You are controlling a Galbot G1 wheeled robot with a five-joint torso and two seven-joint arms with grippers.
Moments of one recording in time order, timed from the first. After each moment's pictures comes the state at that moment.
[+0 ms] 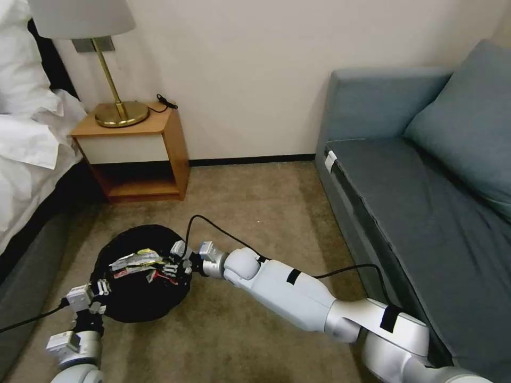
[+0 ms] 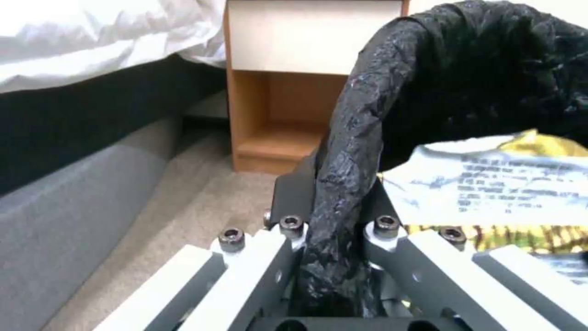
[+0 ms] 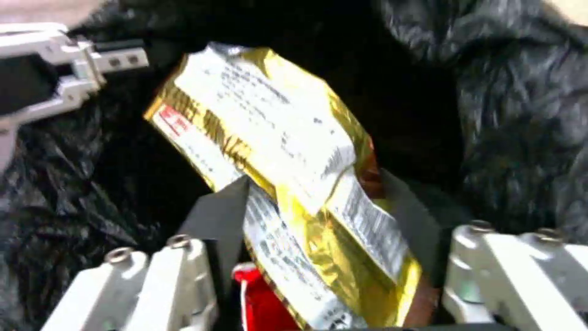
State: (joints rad) left arm 1.64 -1.23 -0.78 -1.74 -0.46 -0.32 -0.09; right arm -0.45 1.54 -0.63 1.03 0.48 0.04 -0.39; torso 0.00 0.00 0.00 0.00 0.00
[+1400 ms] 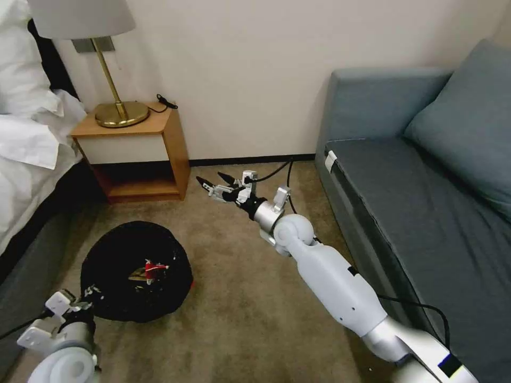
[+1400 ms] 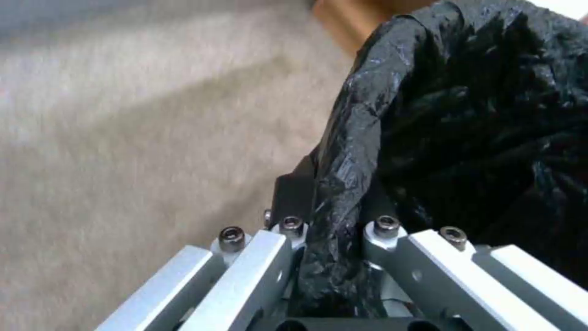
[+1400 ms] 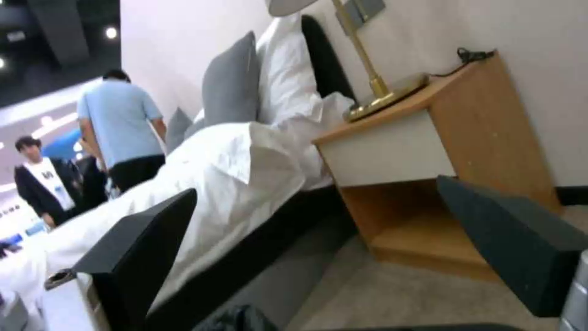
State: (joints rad) left arm 1.60 -1.18 -0.82 -1.85 -1.25 0.07 -0.43; right arm -0.62 1.39 -0.11 1.38 0.87 -0.09 -0.38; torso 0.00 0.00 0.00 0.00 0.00
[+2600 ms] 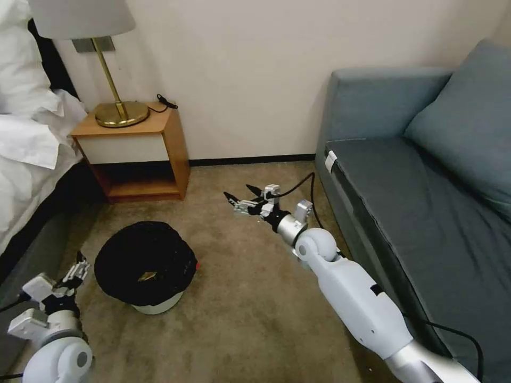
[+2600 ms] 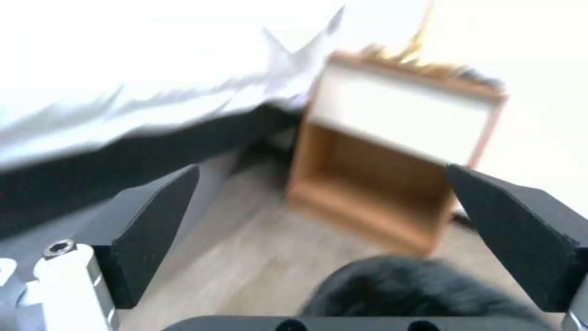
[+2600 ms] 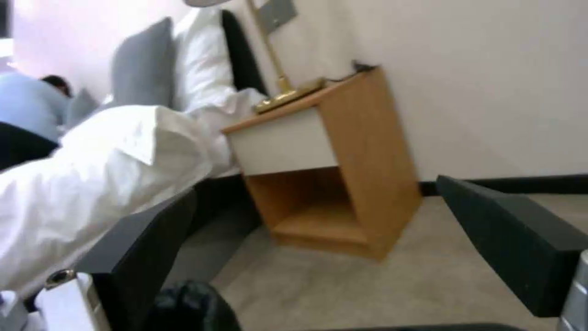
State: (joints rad) left arm 1.60 -1.17 -0.83 -1.88 -0.75 -0.15 -0.41; right arm -0.73 1.32 -0.01 1.43 0.73 -0.08 -0.32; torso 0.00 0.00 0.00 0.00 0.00
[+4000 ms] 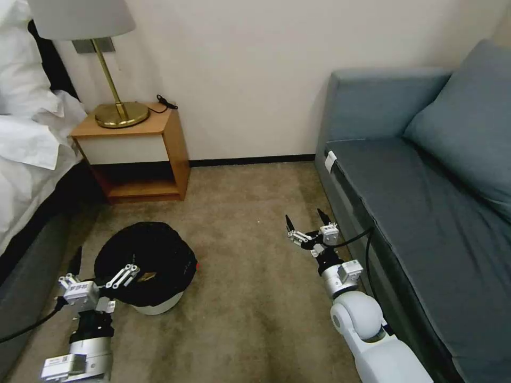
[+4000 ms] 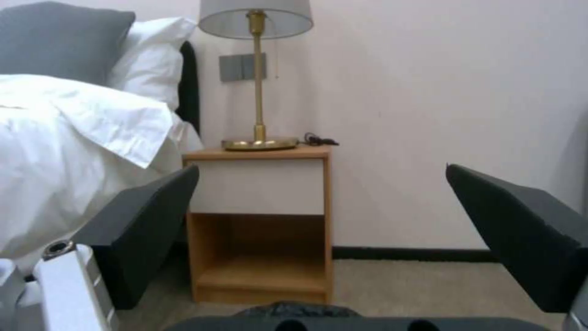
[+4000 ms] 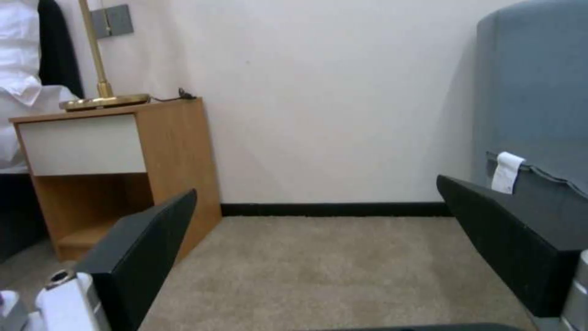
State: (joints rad) left arm 1.80 -1.36 -0.76 -2.12 -0.25 -0.44 -0.11; right arm -1.23 1.31 0.26 1.77 0.24 0.12 0.02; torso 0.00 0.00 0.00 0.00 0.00
